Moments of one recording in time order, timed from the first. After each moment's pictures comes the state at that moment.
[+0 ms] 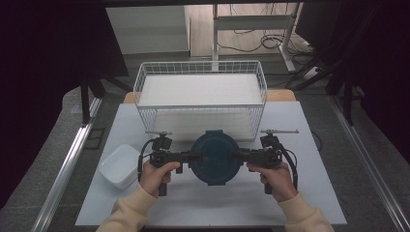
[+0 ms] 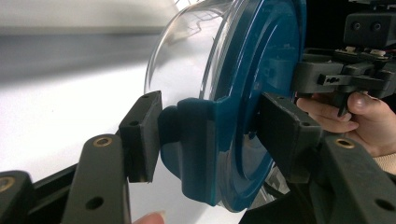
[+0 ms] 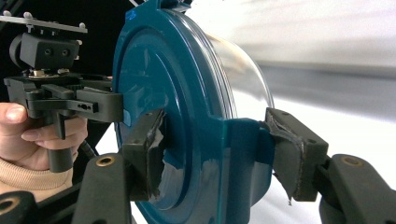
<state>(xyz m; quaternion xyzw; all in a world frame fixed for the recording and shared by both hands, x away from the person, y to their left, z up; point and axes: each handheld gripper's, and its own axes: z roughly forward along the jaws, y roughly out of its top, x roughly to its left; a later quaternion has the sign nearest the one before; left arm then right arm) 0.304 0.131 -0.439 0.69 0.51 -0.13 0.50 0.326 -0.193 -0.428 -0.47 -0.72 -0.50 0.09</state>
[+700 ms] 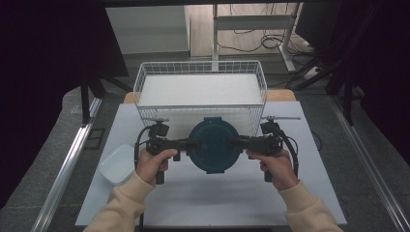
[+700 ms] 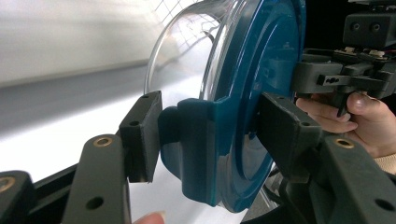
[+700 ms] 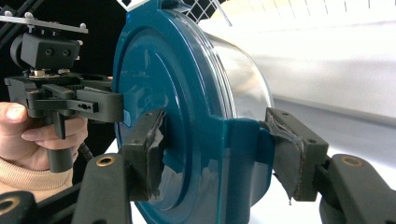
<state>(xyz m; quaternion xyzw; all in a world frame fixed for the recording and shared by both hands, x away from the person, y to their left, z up) 0.319 0.138 -0.403 0.69 0.50 -0.11 0.51 0.342 -0.186 -0.394 -0.45 -0.73 -0.51 0.07</state>
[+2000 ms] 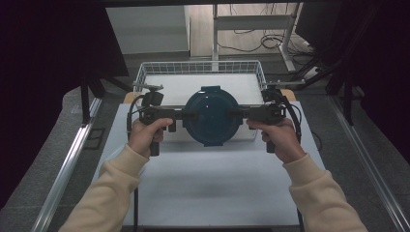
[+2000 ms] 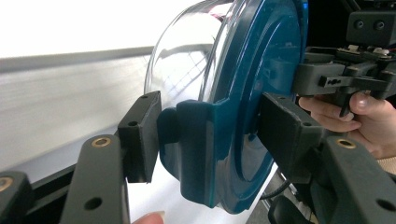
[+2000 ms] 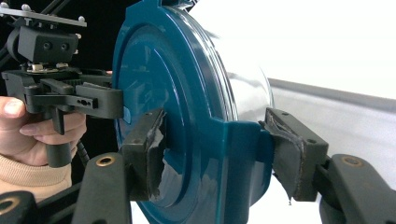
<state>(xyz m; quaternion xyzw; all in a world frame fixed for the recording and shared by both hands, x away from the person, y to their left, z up) 0.353 0.149 -0.330 0.69 0.49 -0.08 0.53 0.377 -0.174 -0.314 -0.43 -0.74 -0.52 0.05</state>
